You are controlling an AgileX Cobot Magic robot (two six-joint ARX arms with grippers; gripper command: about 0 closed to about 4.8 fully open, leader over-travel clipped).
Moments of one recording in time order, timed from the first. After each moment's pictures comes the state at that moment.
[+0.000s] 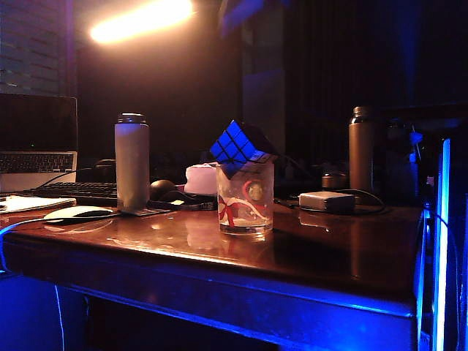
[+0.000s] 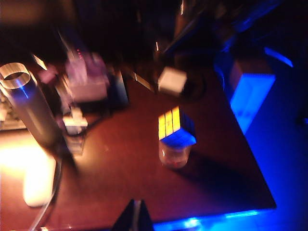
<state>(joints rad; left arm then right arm) -0.15 0.96 1.58 -1.03 0.47 0.21 0.49 2.03 2.52 -1.15 -0.38 -0.10</state>
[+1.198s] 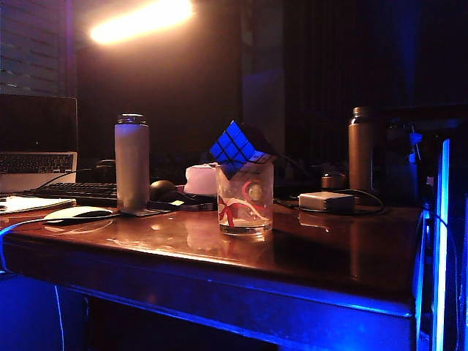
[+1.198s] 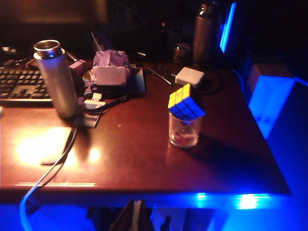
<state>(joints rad) -0.15 0.36 0.98 -0.87 0.35 0.10 0.49 1.56 2.60 -1.11 -0.33 -0.18</state>
